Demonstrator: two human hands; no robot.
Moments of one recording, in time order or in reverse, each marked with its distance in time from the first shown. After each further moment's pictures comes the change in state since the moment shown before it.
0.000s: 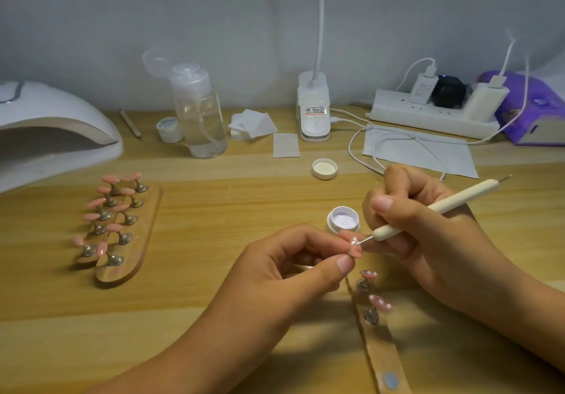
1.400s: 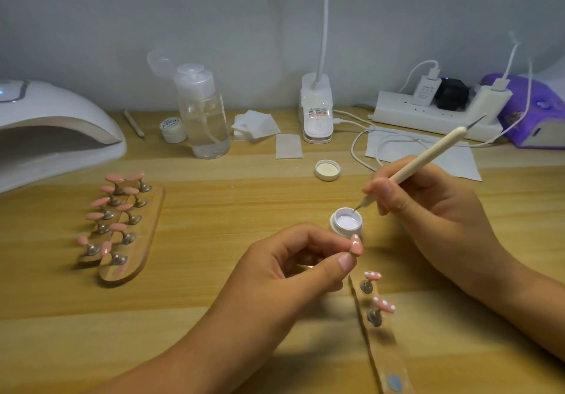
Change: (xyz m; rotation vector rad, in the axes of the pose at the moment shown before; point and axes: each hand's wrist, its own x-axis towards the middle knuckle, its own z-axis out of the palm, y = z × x) left_hand 0.000 0.003 0.000 -0.028 0.010 -0.013; right_hand 0.010 0.007 -0.027 -0.767 0.074 -0.328
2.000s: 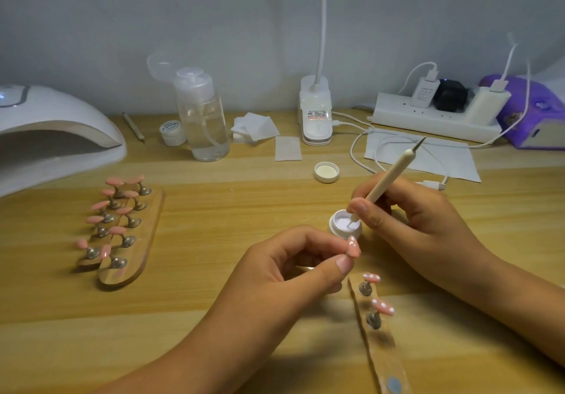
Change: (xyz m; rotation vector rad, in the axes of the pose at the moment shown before) left_hand 0.001 -0.003 -0.002 0.011 0.007 0.008; right_hand 0.001 0.004 0.003 -0.242 -0.136 -0.042
